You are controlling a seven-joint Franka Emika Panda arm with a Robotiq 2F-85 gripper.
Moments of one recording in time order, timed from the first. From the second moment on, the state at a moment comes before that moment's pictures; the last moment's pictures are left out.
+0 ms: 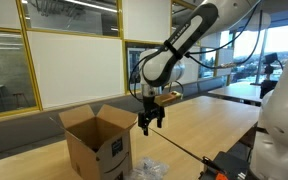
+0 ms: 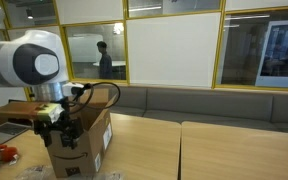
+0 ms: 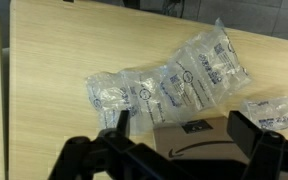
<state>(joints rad) 0.14 -0.24 0.12 -2.63 0.05 2.34 0.13</state>
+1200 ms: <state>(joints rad) 0.27 0.32 0.11 -2.66 0.03 2.91 0.25</state>
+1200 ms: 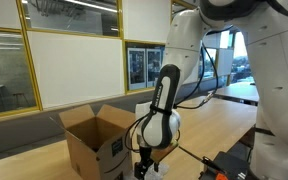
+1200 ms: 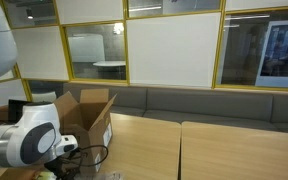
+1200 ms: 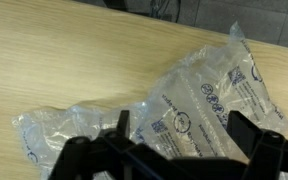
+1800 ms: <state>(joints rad) 0.42 0.50 -0.01 -2.57 0.02 3.10 0.35</state>
